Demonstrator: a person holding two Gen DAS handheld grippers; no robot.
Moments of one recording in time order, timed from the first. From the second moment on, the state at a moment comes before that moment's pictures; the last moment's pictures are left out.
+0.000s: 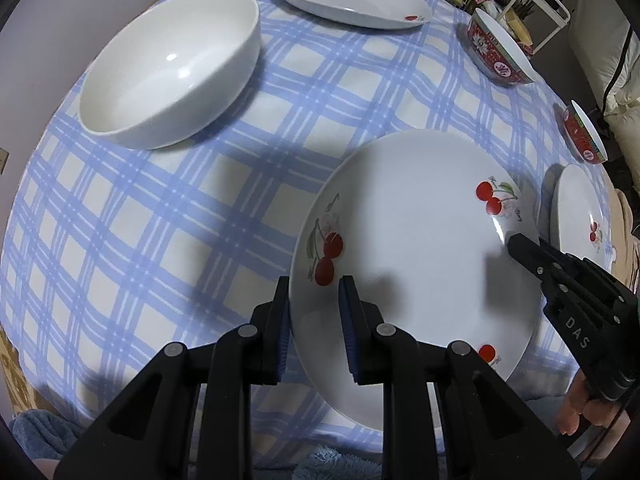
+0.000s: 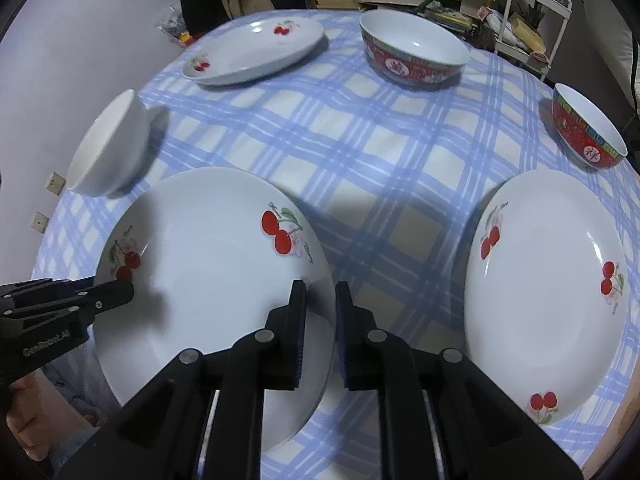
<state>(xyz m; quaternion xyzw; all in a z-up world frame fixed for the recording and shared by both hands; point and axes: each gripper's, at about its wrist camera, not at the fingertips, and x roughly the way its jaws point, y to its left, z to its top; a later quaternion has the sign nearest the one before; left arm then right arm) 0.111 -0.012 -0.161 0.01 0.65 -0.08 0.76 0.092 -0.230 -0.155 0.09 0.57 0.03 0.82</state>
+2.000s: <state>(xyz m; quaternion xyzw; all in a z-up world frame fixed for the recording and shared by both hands) 0.105 -0.260 -0.108 0.22 0.50 -0.20 0.81 0.032 -0.477 -0.101 0.21 0.50 -0.19 0.82</state>
